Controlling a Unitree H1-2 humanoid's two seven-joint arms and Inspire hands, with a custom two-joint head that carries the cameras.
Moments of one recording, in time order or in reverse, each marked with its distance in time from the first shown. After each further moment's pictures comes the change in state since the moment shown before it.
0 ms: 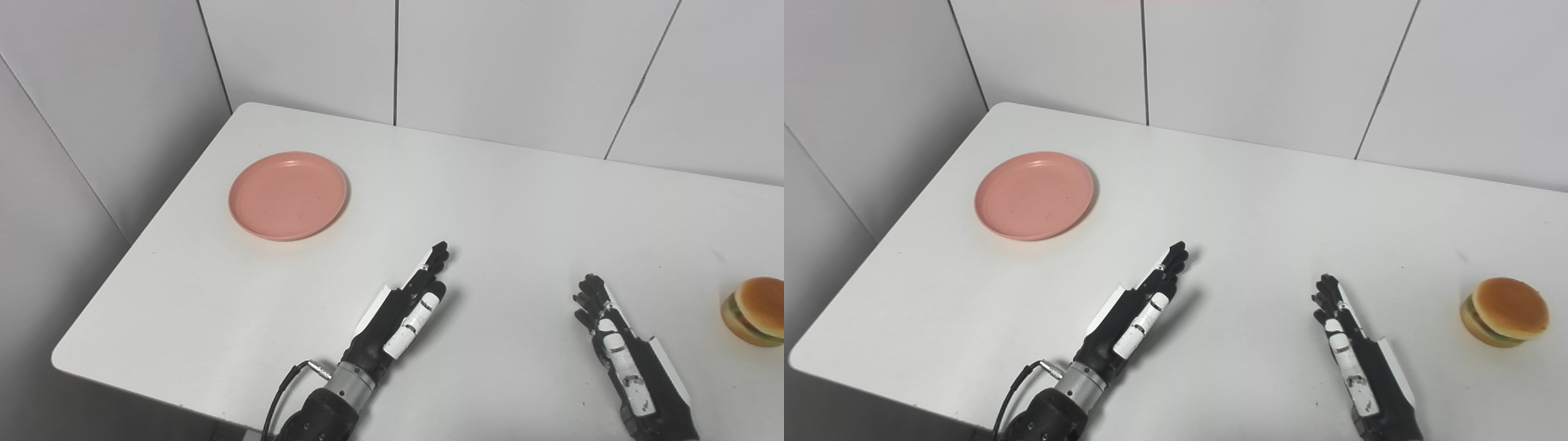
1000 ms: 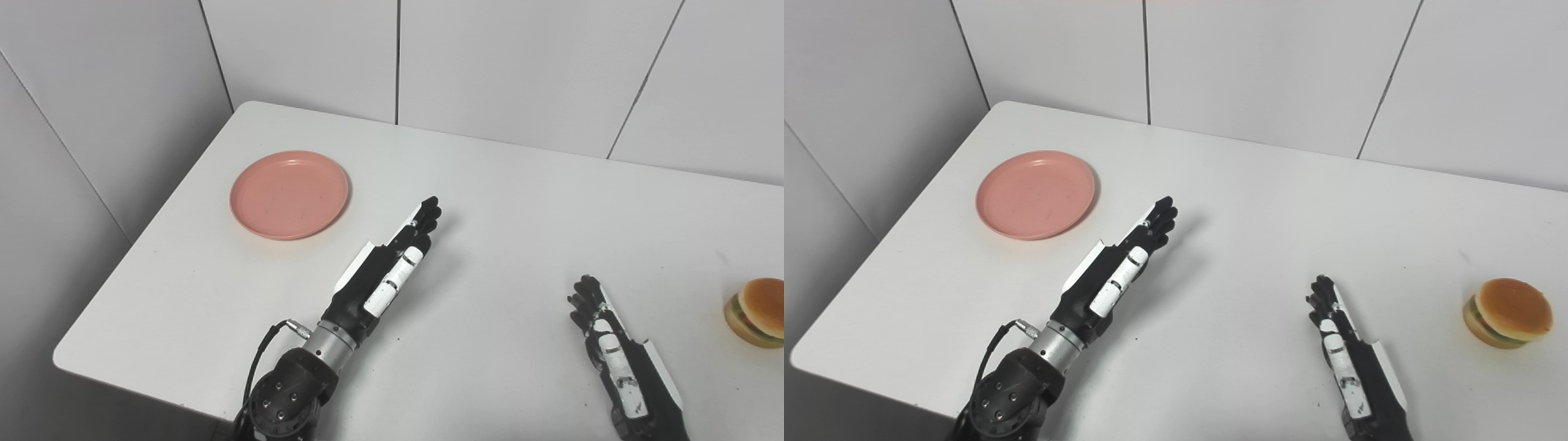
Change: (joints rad) left arm -0.088 0.069 0.082 -0.218 -0.106 0.172 -0.043; right arm -0.002 0.044 0.014 -0.011 -0.008 0.023 -0.007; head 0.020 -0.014
